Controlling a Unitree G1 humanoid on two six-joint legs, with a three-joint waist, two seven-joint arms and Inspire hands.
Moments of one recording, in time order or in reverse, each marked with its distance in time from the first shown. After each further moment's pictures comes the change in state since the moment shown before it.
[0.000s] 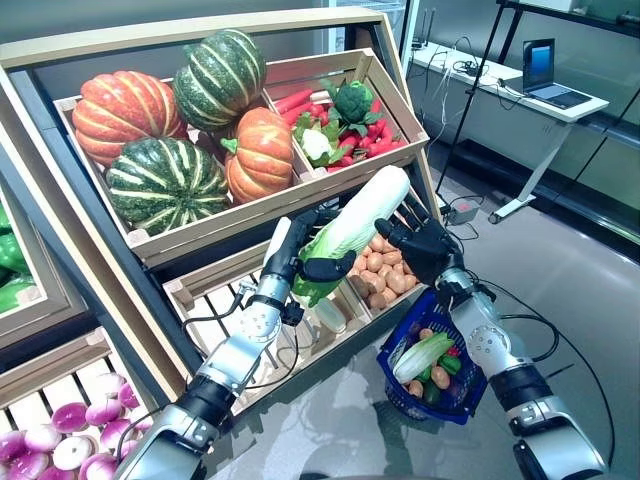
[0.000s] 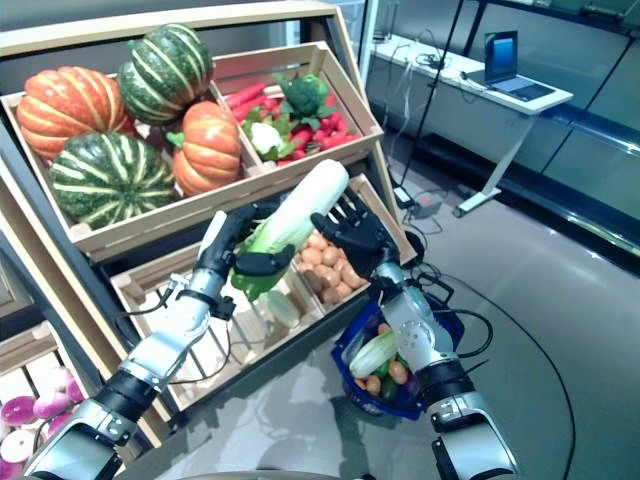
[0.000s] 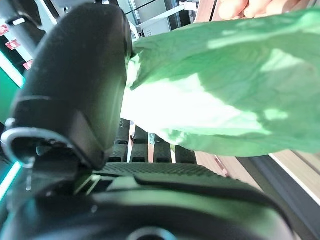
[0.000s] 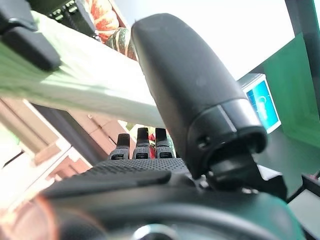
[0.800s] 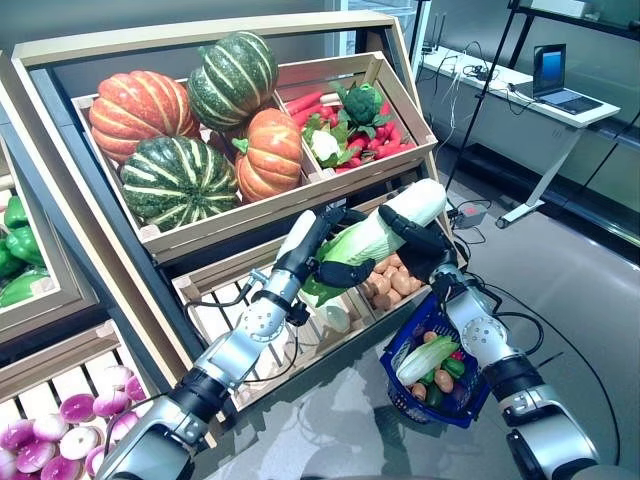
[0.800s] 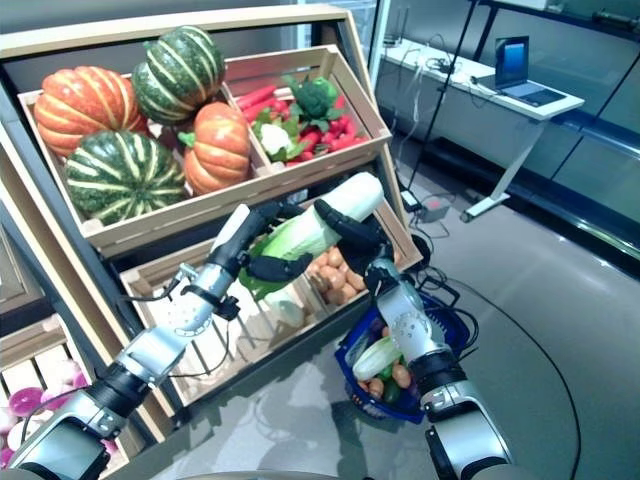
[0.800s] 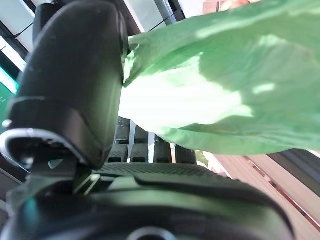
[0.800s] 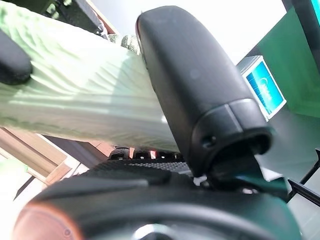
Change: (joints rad) left arm -0.039 0.073 -0.087 -0.056 0.062 -0.042 -0.074; right arm -0.055 0.022 0.034 0.090 0.189 0.013 -0.020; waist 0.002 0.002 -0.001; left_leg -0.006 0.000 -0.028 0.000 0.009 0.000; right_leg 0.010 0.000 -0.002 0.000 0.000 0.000
